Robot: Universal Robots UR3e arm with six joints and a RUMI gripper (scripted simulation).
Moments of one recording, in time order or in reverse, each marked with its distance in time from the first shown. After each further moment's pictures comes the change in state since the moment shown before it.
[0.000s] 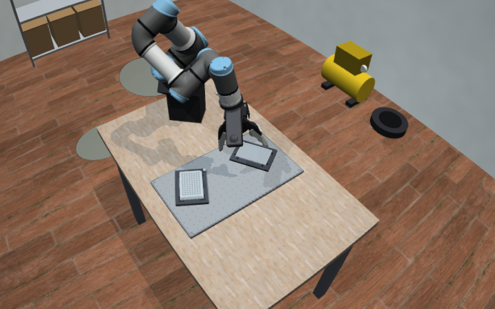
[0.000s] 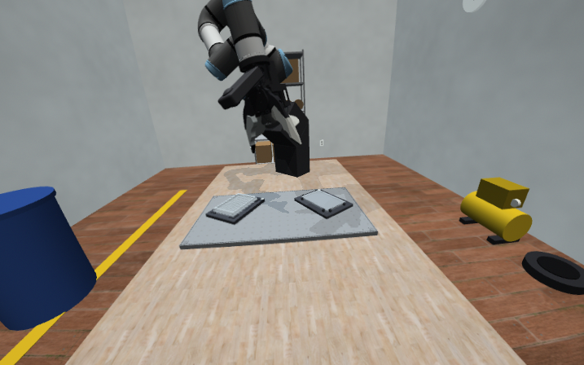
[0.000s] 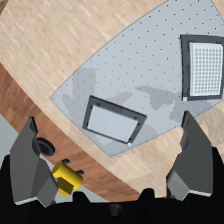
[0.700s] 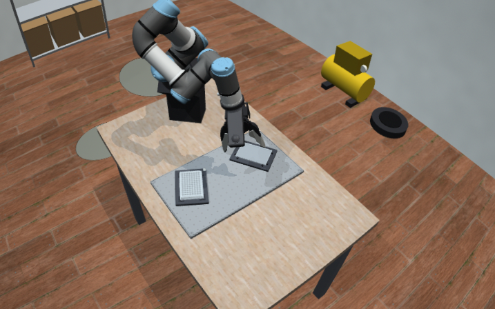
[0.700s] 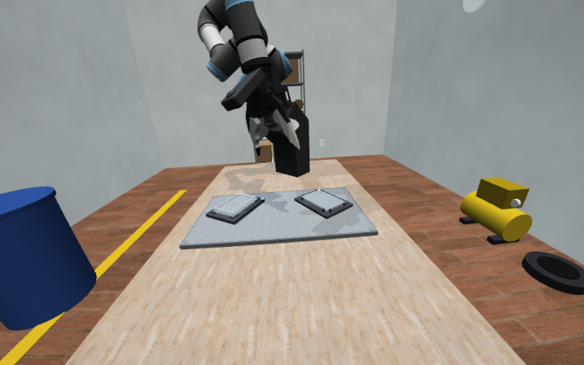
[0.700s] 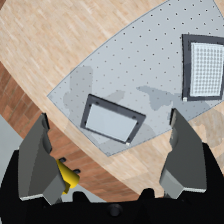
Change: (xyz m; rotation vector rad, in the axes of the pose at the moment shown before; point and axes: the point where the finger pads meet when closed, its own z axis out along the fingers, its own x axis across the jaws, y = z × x) arm -0.001 0.004 0.004 -0.006 0.007 -0.023
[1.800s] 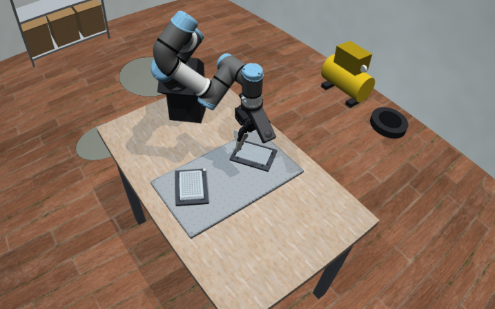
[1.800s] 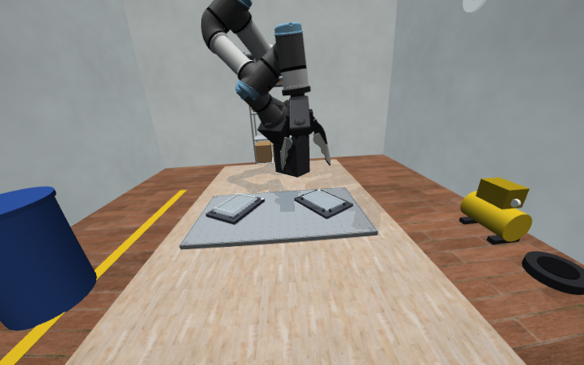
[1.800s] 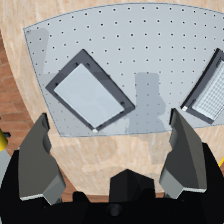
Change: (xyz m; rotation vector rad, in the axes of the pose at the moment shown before) arm -0.018 0.084 0.072 -0.123 0.160 -0.538
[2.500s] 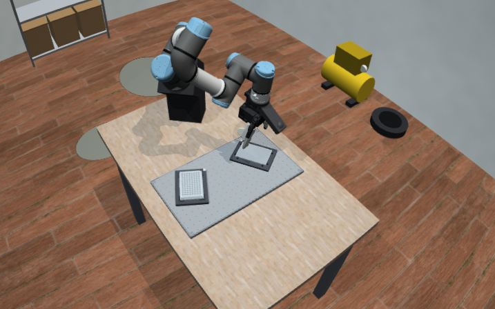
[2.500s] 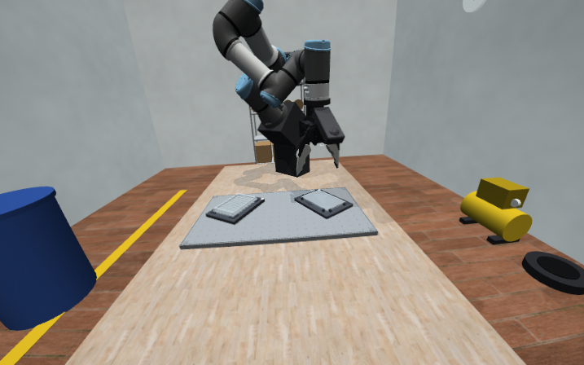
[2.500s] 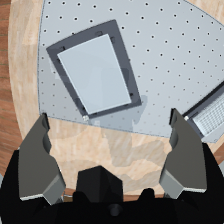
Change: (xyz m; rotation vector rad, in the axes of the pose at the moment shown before) arm -0.035 0.042 0.036 -0.063 0.096 -0.351
